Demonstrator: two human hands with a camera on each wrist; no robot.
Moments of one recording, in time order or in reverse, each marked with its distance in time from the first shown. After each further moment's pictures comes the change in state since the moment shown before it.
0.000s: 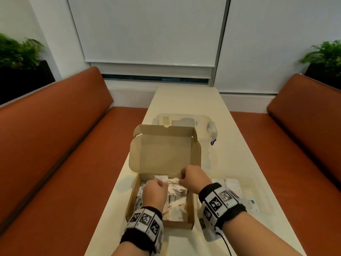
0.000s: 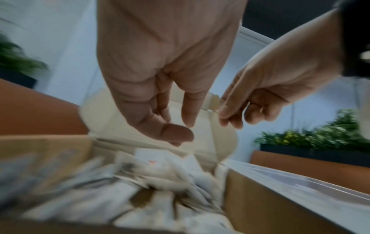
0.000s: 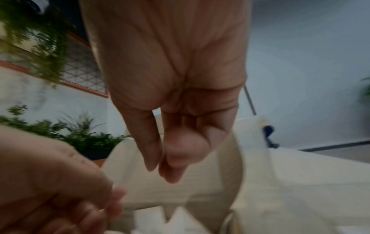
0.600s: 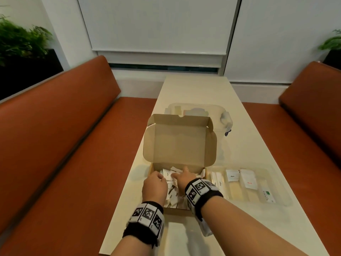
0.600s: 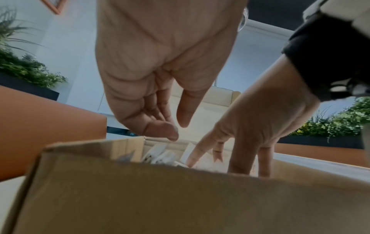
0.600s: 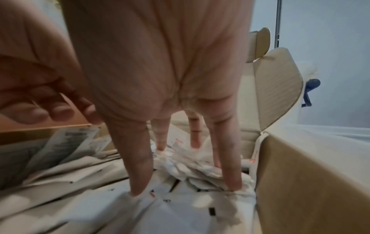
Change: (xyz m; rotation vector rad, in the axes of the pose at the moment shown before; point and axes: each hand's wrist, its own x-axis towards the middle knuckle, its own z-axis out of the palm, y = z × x) left_hand 0.009 -0.037 -0.029 0.059 0.060 -0.008; right_hand 0.028 -0.032 0.072 -0.285 -0.296 0.059
